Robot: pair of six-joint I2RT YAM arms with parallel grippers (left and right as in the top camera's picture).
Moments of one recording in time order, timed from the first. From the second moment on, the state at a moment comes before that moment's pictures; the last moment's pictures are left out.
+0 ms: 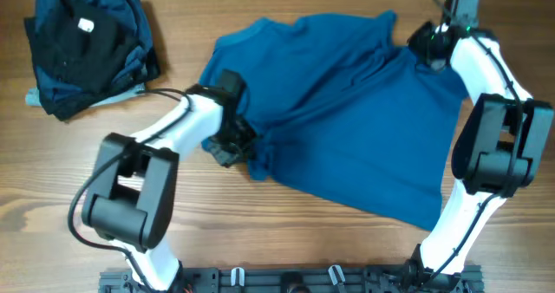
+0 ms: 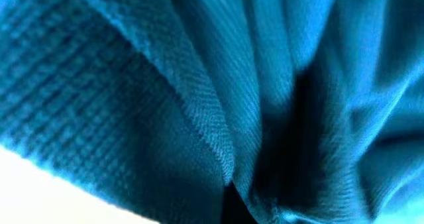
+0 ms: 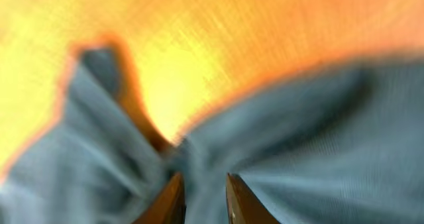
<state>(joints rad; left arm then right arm) -0.36 1.89 1.13 -0.84 0.29 -0.97 -0.14 2.16 1.66 -0.52 -0.07 0.63</state>
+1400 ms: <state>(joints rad) -0.31 1.89 1.13 -0.90 0.13 -0.94 -0.08 1.32 0.81 -1.36 -0.08 1.24</state>
